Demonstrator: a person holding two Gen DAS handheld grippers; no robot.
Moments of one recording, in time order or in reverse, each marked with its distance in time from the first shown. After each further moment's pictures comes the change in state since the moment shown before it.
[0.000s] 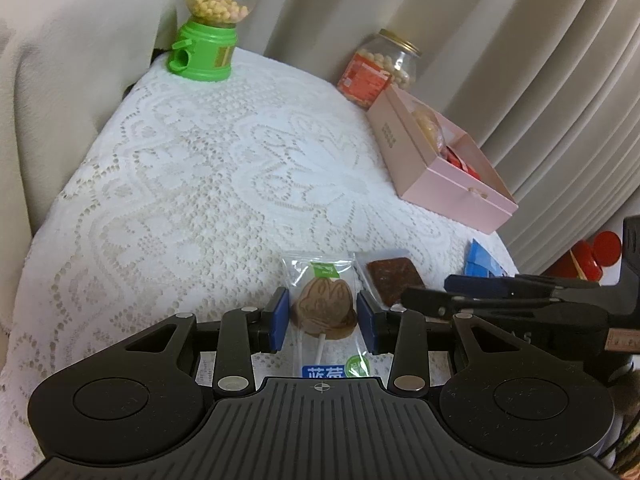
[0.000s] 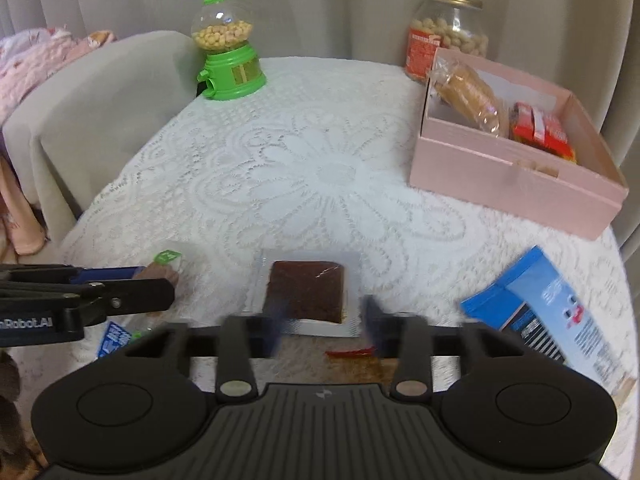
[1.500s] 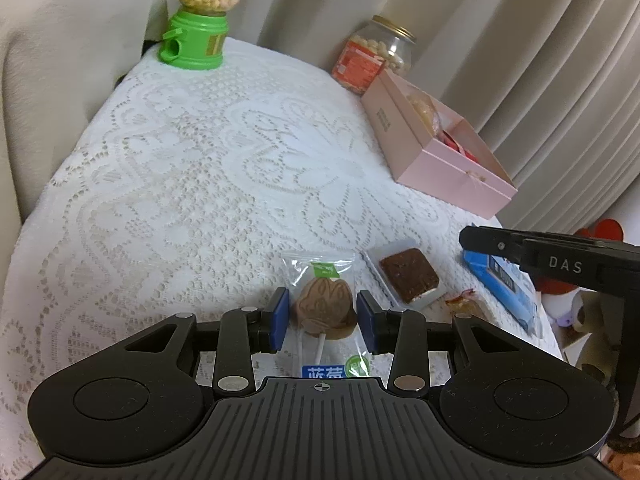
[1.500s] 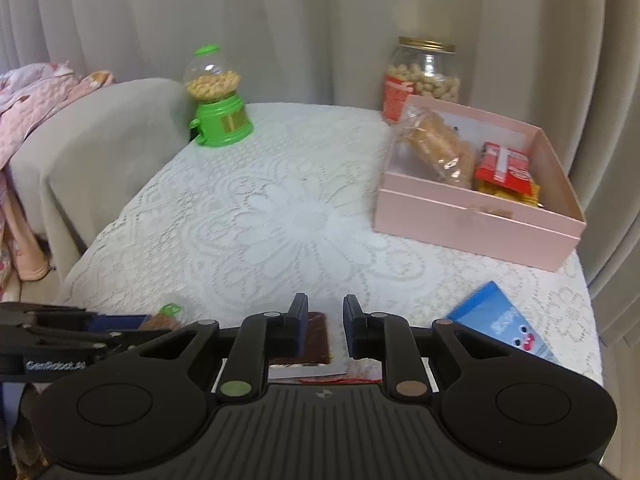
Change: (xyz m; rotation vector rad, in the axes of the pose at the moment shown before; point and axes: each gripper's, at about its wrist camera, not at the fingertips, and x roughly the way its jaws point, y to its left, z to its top) left arm 0.007 -0.008 -0.010 0.024 0.023 0.009; right arm -0.034 -0.022 0.014 0.015 -0.094 -0.042
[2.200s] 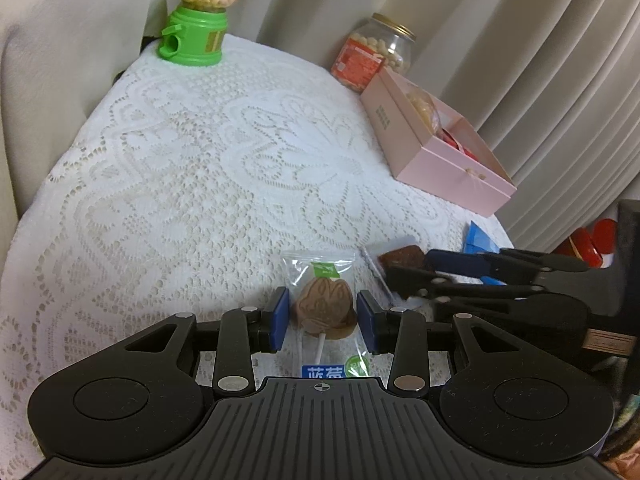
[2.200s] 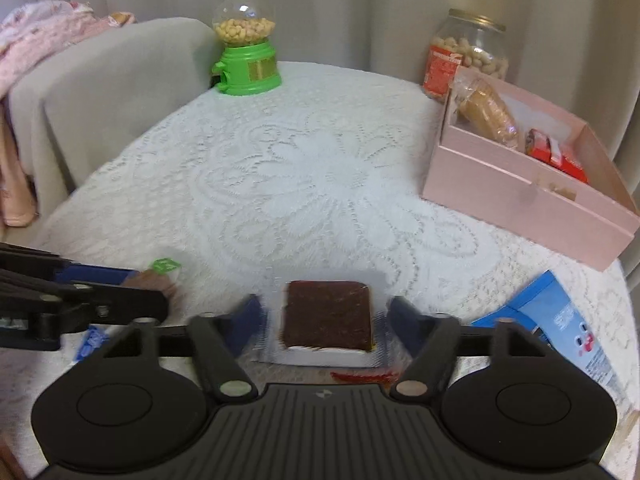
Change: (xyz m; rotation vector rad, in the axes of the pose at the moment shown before) left arm 0.002 0.000 -0.003 0.000 0.001 -0.004; right arm 0.038 0.034 -0.023 -0.136 0.034 0.028
